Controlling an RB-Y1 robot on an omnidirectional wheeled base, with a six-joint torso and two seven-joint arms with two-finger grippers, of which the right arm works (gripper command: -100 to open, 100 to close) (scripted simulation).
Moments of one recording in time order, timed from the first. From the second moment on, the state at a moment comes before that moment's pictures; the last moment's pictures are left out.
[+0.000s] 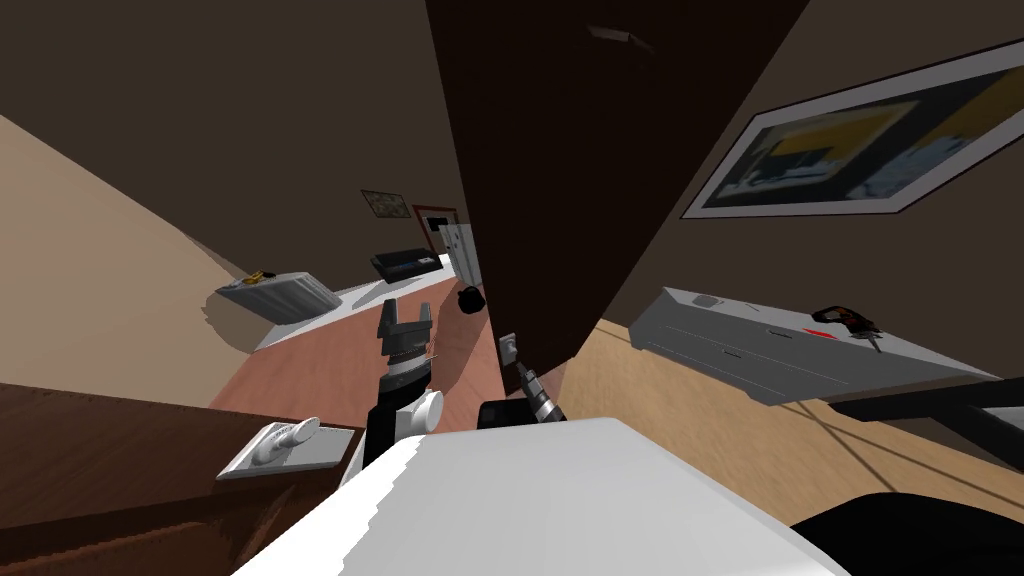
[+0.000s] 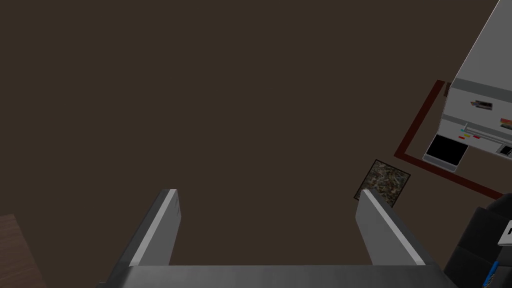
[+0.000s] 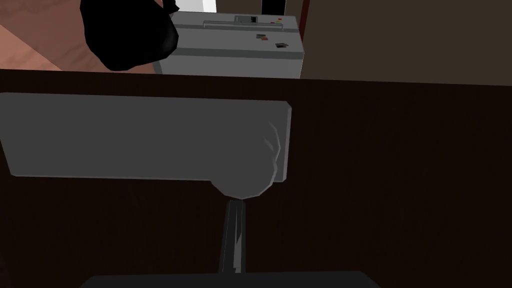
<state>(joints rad) 0.69 -0.09 0.47 -1.76 0.59 -0.48 -0.37</state>
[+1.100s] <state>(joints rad) 0.69 -0.06 0.43 -1.75 0.57 -0.49 -0.36</state>
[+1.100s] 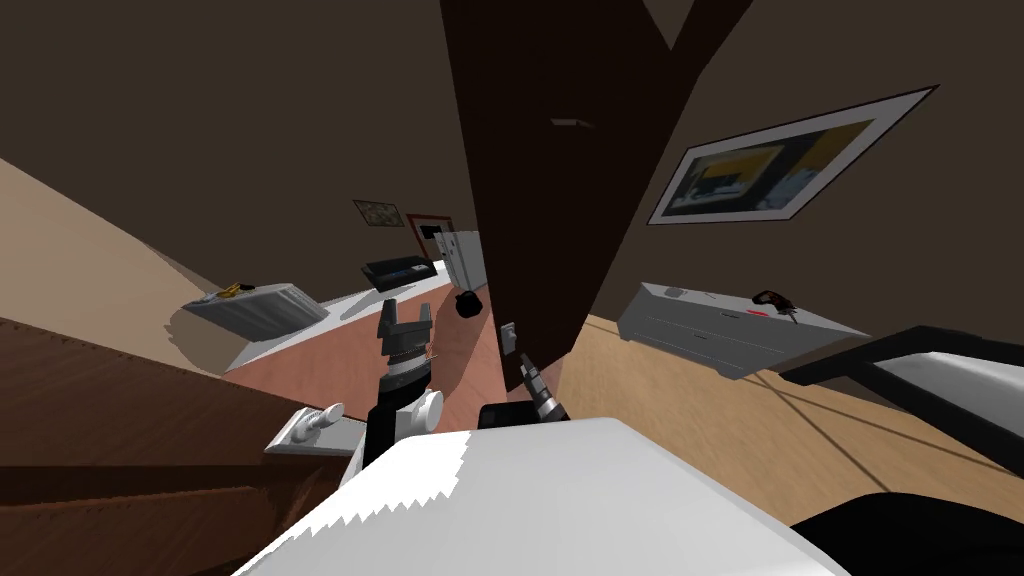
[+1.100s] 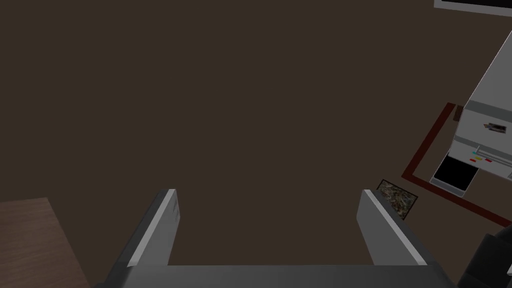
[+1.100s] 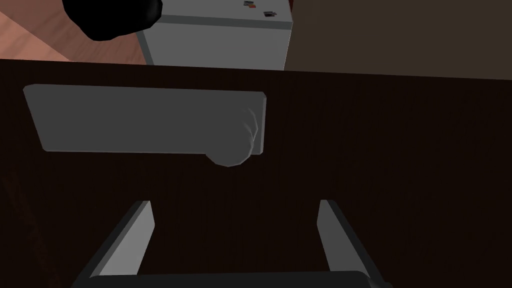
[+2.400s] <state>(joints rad) 0.65 -0.05 0.43 -1.74 0.55 -0.45 -0.33</state>
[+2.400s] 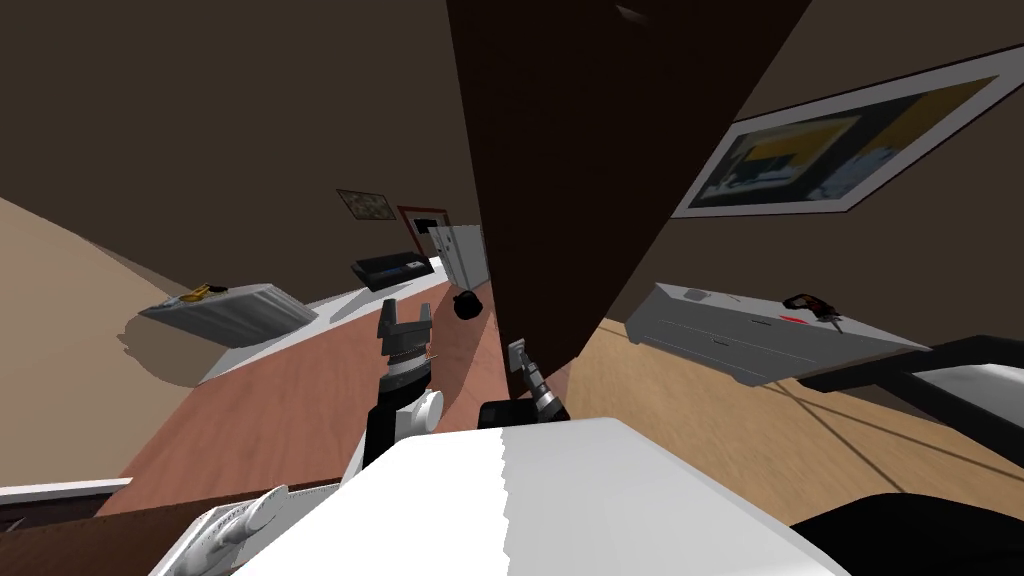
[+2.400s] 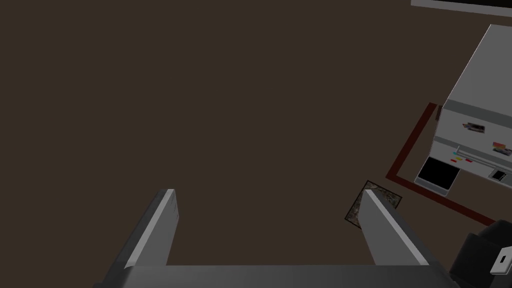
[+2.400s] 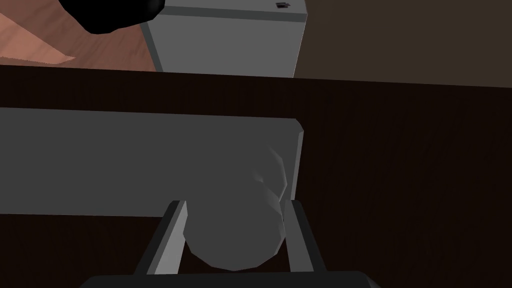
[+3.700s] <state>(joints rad) 0.63 0.00 0.42 -1.69 0.48 -0.43 -0.24</state>
